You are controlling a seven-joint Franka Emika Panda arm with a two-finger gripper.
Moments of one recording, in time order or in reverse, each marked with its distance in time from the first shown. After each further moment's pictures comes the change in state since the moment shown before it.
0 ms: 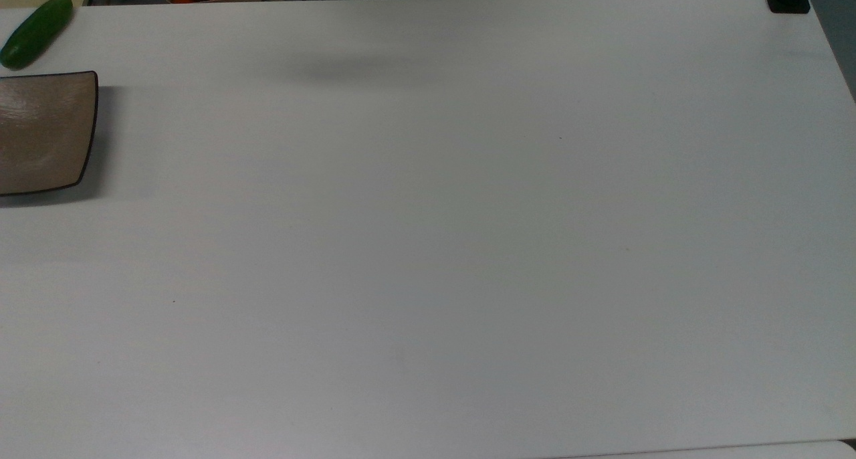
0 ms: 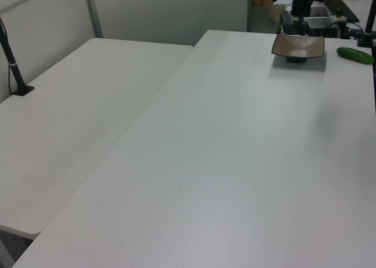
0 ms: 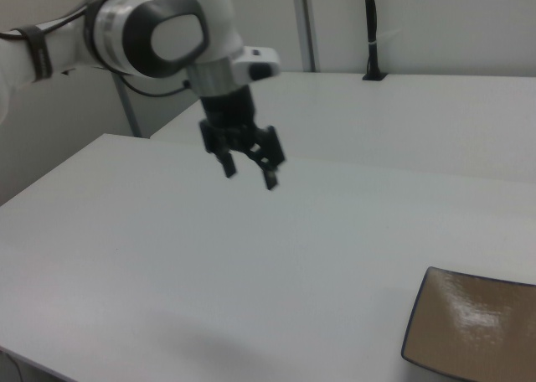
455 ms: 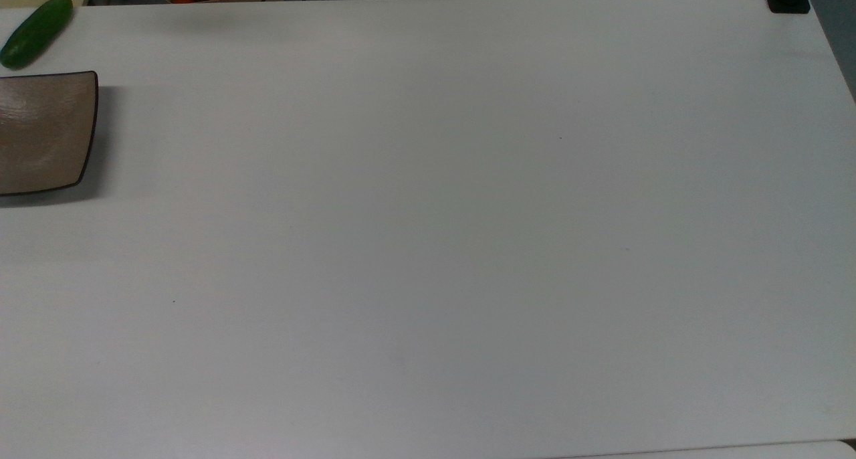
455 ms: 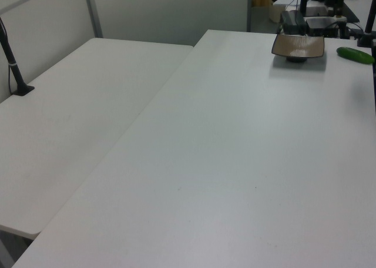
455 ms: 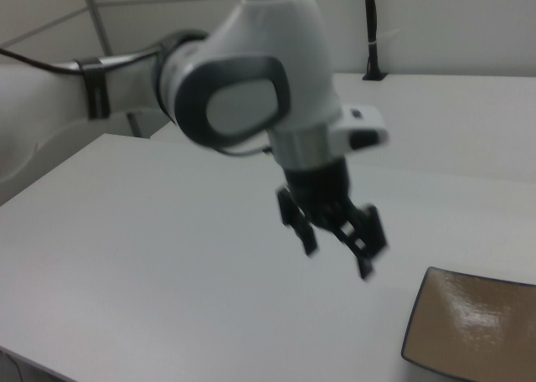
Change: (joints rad) arm -0.271 -0.004 -0.102 -0.072 -0.038 0.083 -0.296
